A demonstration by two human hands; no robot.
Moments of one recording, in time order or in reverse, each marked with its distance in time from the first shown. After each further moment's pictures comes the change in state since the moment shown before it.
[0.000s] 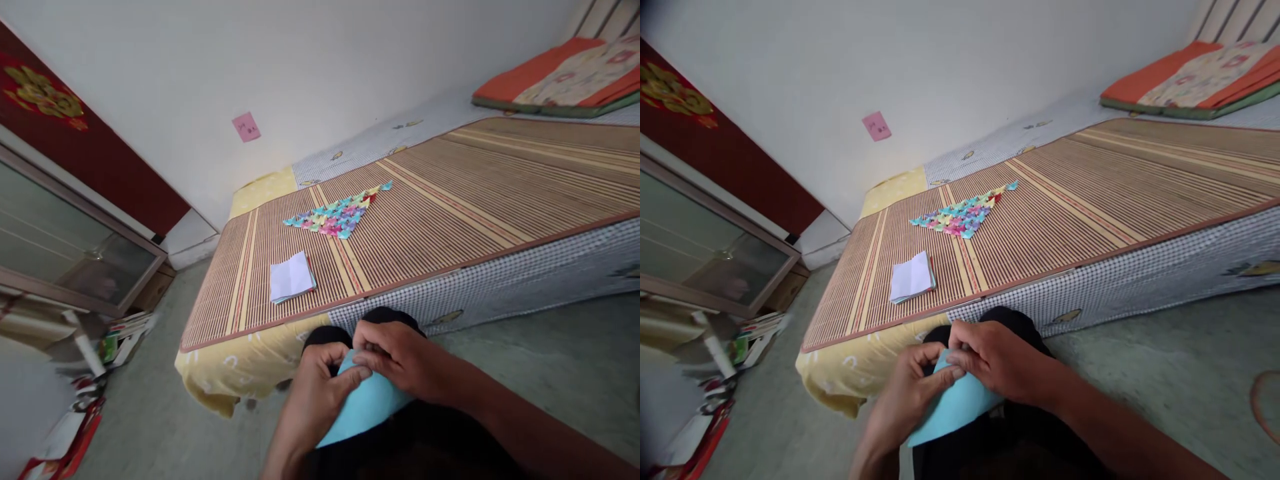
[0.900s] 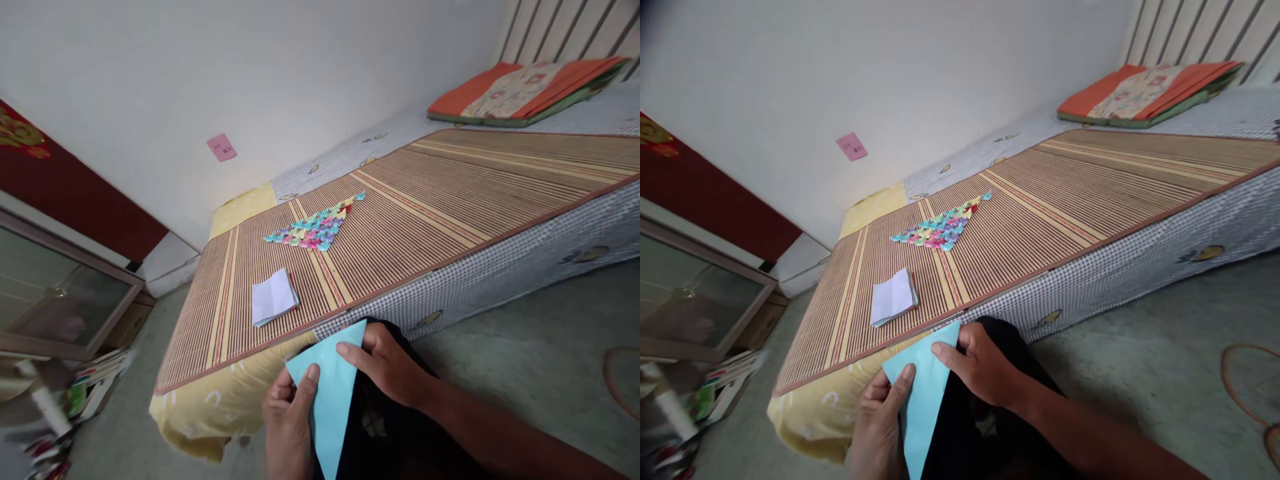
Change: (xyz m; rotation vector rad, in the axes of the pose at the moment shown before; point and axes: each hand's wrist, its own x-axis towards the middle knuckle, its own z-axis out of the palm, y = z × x) left_hand -0.004 -0.022 0.012 -0.570 0.465 -0.101; right_hand 0.008 0.015 0.014 0.507 0.330 0.116
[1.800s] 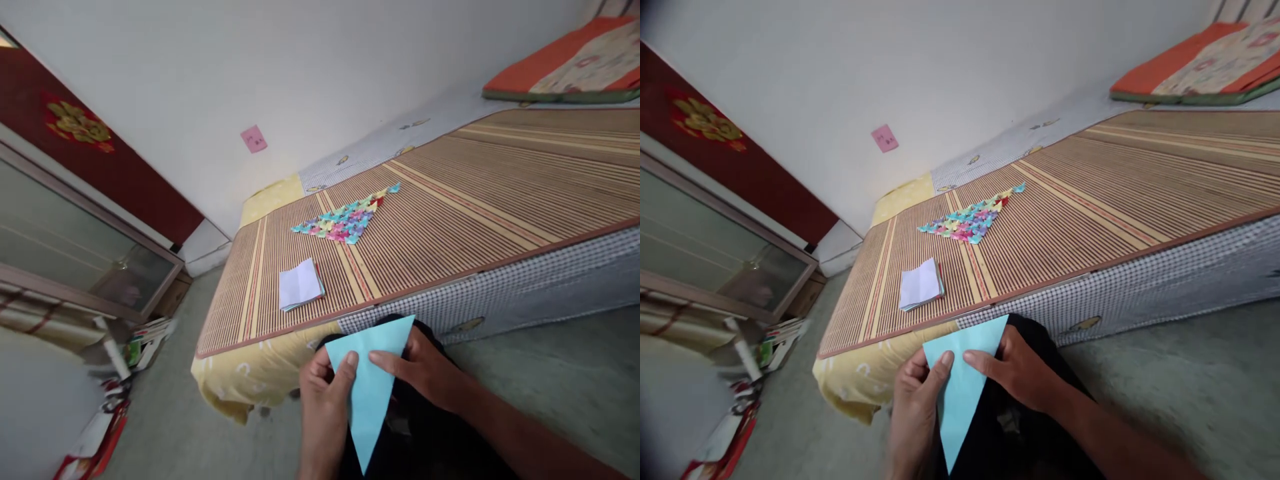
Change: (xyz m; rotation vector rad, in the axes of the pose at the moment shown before) left_hand -0.006 -0.001 0.015 0.059 -0.095 0.099; right_hand -0.011 0.010 -0.005 0.112 -0.109 0.078
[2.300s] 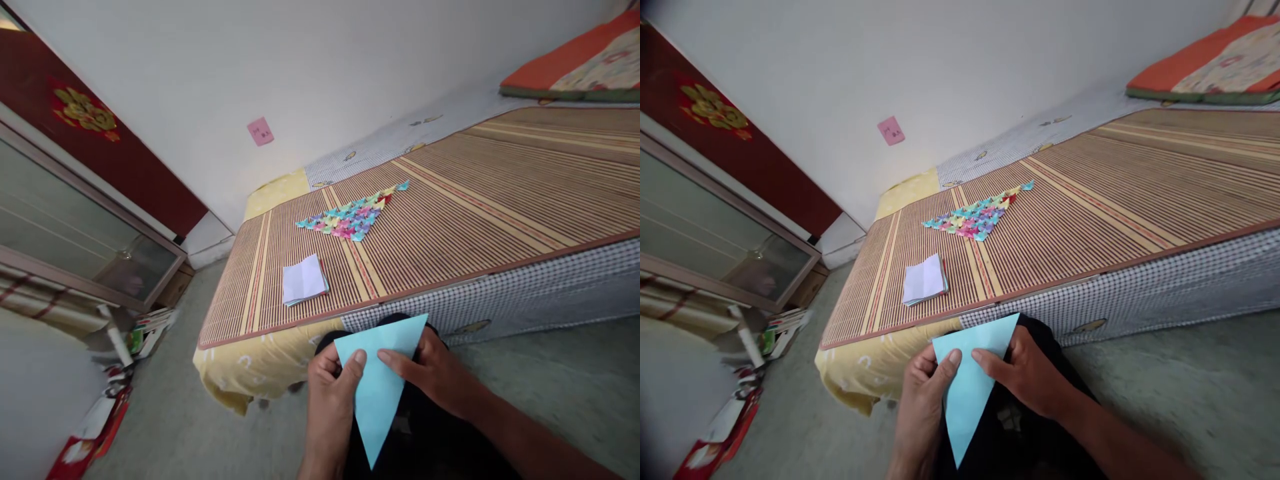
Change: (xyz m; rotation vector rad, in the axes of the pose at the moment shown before) left_hand 0.005 -0.007 -0.009 -0.024 -0.124 -0.059; right_hand -0.003 0.000 0.000 -0.167 0.109 0.010
